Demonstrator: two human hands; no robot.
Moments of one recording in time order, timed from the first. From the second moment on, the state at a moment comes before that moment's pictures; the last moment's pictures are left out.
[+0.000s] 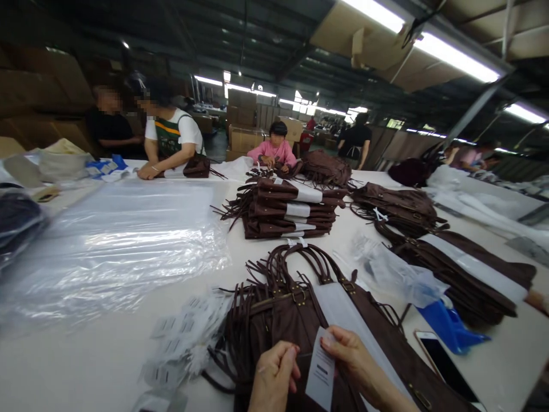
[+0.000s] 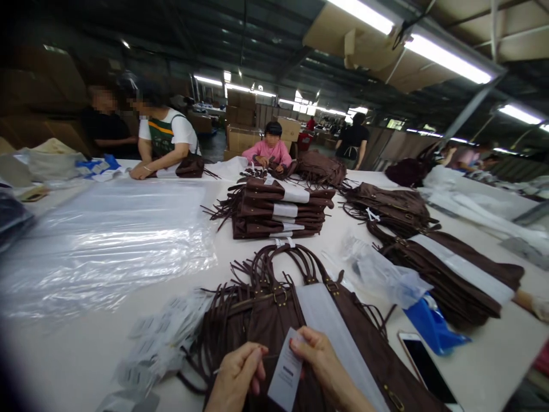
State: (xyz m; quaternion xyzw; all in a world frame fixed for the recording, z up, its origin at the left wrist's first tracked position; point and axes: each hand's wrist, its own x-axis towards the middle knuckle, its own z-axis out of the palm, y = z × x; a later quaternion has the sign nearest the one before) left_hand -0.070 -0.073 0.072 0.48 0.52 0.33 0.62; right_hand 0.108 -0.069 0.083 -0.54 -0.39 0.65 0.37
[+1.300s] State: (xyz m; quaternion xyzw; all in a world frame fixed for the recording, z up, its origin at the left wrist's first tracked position) left_hand 0.020 0.068 -0.018 0.49 0.76 0.22 0.37; right_hand 0.167 0.002 0.043 -0.68 -0.69 0.22 0.11
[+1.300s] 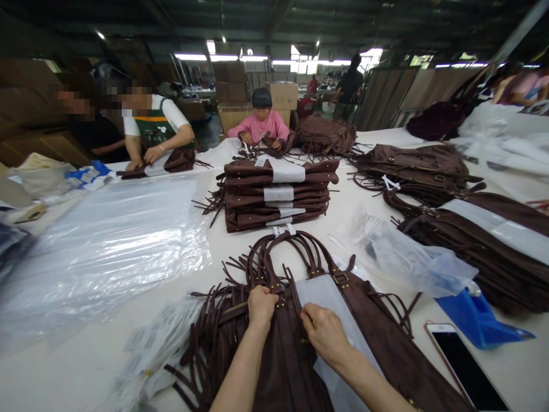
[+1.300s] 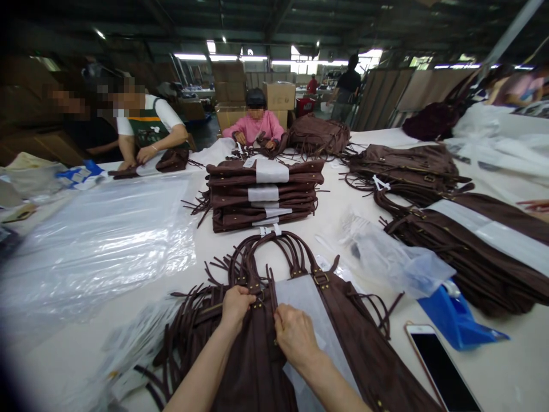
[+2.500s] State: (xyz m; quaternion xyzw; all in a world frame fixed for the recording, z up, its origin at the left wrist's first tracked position) left_hand -0.029 0.054 0.019 0.70 0.59 0.14 0.37; right_hand 0.166 0.032 0.040 -0.64 -0.69 0.33 0.09
